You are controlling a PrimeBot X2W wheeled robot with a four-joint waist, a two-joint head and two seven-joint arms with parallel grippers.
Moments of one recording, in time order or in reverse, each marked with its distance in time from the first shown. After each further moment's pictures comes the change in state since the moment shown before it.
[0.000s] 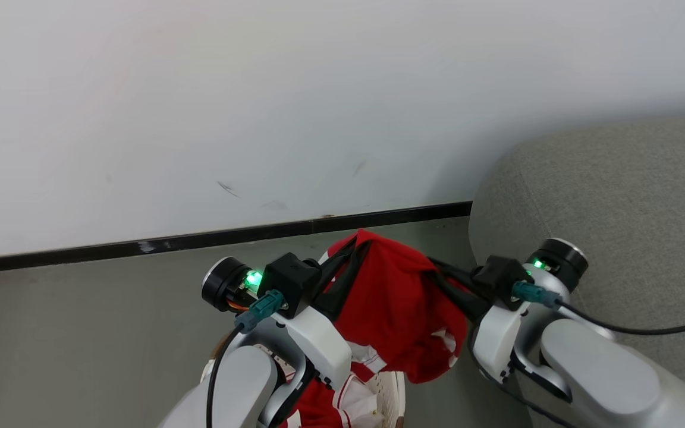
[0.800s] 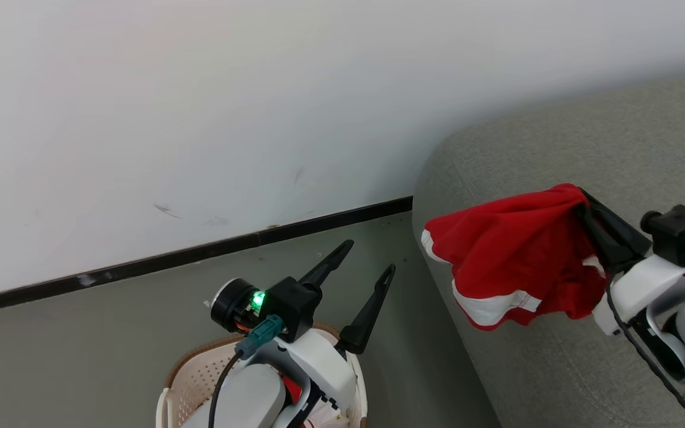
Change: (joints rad) left arm 0.009 -0.001 -0.059 0.063 -0.068 0.017 -0.139; right arm 0.147 -0.140 -0.462 -0.131 0.032 0.000 0.000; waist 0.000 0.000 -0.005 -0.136
